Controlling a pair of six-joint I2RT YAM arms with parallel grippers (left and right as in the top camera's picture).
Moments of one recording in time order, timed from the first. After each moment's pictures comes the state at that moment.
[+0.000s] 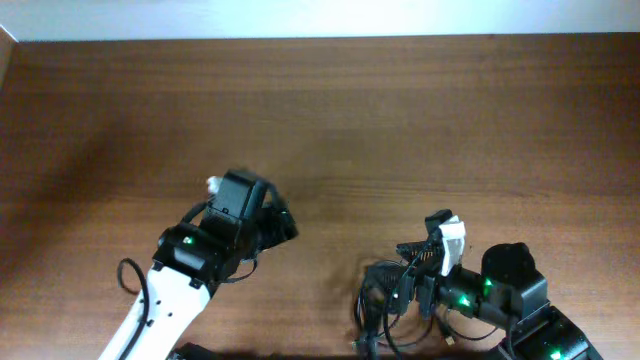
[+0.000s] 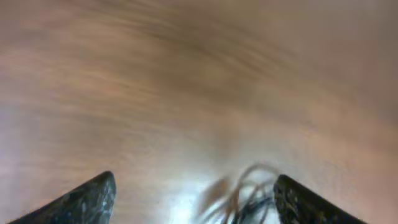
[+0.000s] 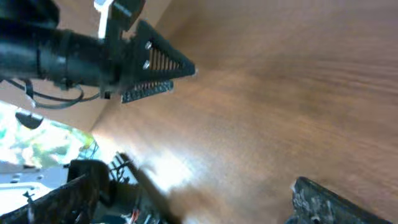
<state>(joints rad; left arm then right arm) -0.42 1.12 0.92 -0.86 0.05 -0.76 0.53 0.56 0.56 -0.46 -0.47 0.54</state>
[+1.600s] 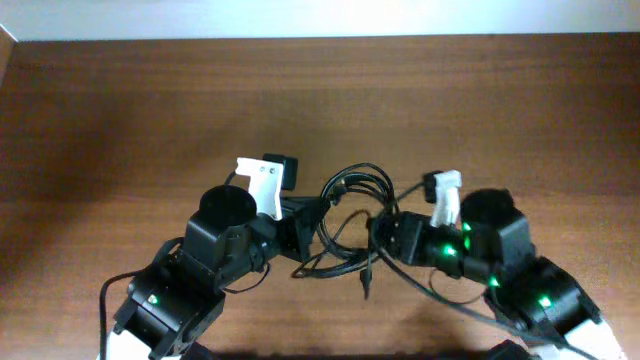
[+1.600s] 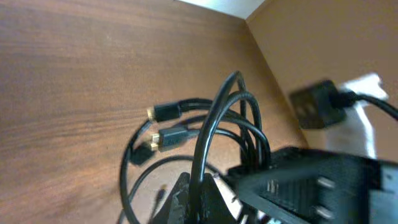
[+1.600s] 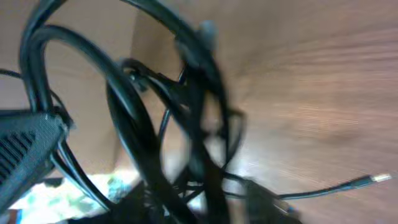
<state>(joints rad) -0.59 0.91 1.01 -0.58 0.25 -0.58 0.53 0.89 0.87 -0.57 -0.44 0.84</state>
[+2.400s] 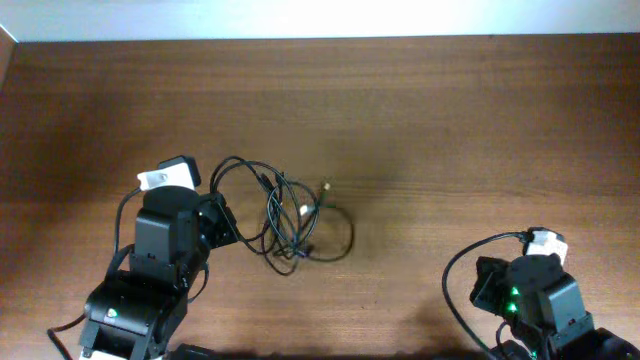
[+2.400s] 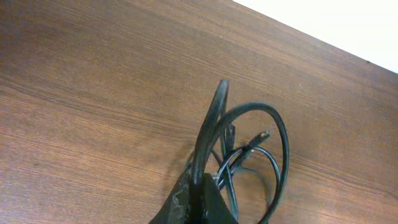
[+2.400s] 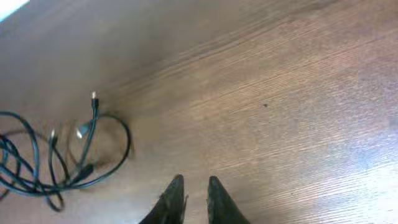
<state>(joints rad) -0.26 0.83 1.01 -0.87 -0.14 -0.52 0.47 0.56 0.87 -1.17 0.20 0.82</state>
